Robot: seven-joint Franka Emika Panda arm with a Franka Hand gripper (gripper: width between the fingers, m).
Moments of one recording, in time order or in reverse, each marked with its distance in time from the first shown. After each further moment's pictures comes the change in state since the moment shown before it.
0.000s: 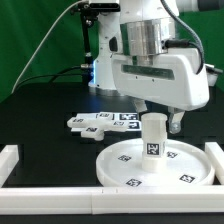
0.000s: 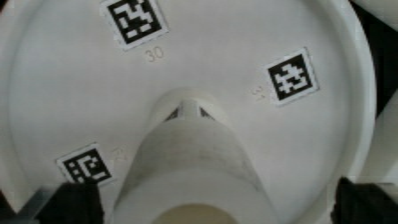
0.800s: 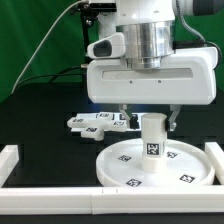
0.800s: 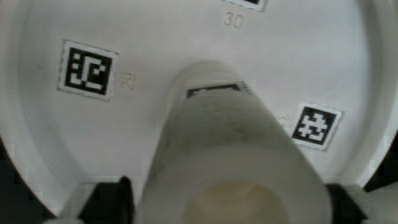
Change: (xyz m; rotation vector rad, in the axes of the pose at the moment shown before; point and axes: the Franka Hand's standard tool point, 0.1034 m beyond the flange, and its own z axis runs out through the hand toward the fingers) arm 0.009 0.007 0.004 -0.020 0.013 -0.487
